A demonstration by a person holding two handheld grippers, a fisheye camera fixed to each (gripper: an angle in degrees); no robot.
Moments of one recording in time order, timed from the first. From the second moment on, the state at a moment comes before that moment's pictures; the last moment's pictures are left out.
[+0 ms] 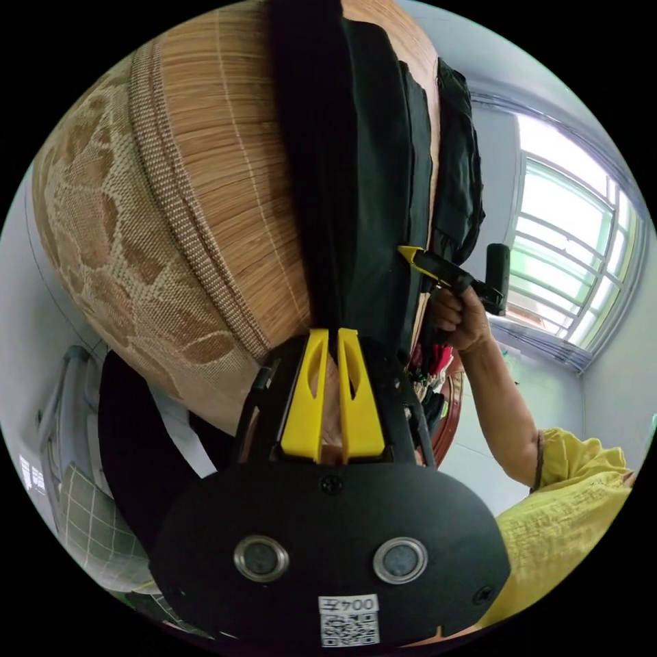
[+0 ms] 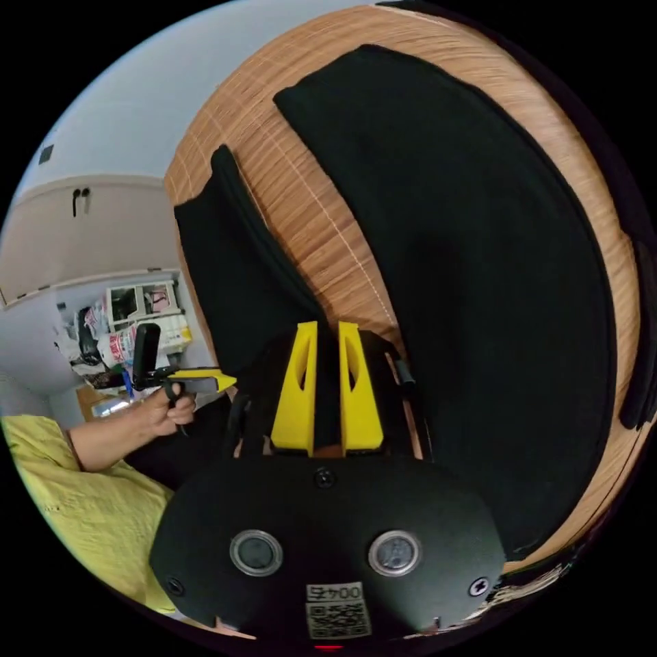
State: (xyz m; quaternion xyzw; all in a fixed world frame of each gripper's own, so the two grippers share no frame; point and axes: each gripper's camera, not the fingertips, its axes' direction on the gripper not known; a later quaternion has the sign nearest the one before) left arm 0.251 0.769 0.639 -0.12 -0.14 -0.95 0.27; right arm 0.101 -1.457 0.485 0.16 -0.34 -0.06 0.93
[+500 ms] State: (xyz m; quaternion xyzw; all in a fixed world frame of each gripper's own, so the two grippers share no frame) left arm 0.112 0.800 0.575 -0.41 -0.30 -0.75 0.43; right arm 0.018 -1.466 0.418 0.23 -0.14 -0.15 0.95
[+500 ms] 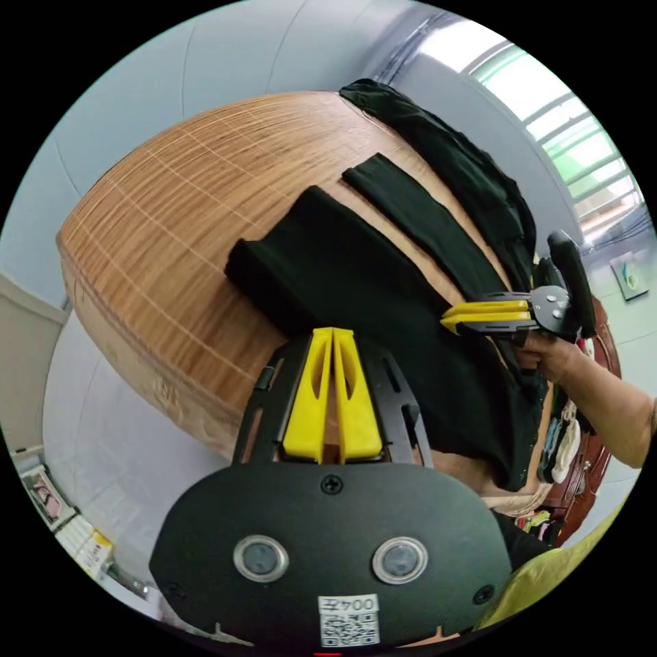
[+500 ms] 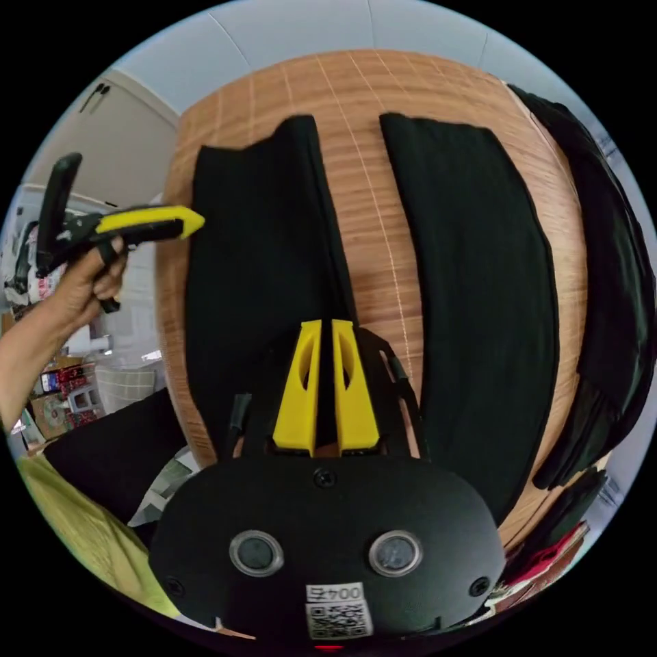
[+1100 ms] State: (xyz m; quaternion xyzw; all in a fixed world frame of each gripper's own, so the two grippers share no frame) left arm 0.061 0.851 0.587 -0.47 -0.29 -0.70 0.46; right arm 0.089 -1.318 0.431 0.19 -0.20 0.02 0.96
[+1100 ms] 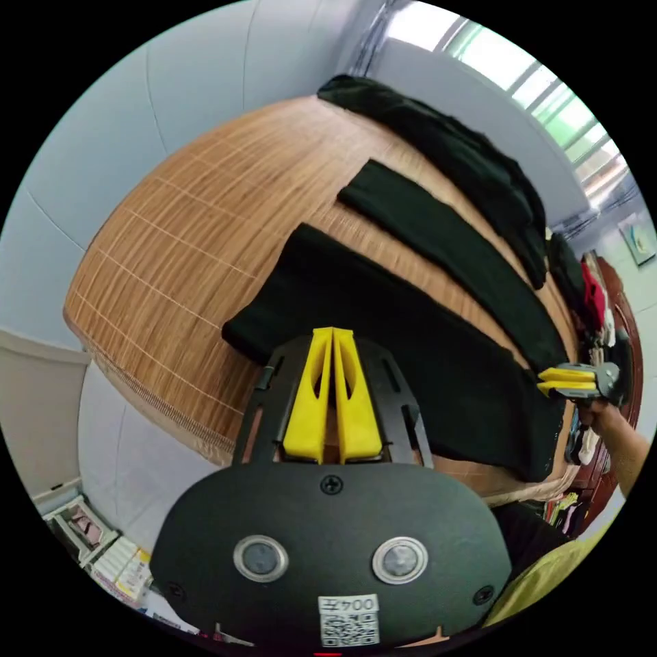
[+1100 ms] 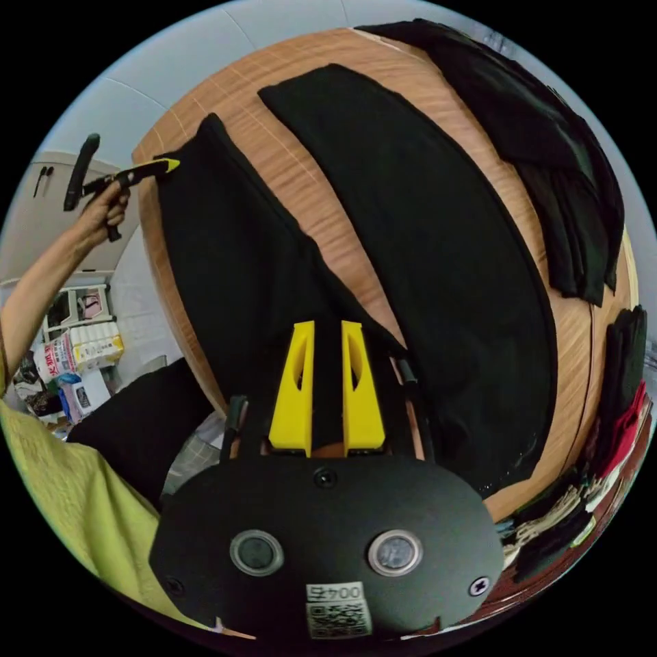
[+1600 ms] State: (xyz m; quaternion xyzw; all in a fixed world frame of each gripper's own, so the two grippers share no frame) left arm 0.074 0.941 0.562 -0.42 -0.25 -0.77 0.40; right arm 0.115 -1.274 0.433 0.20 -0.18 0.06 0.96
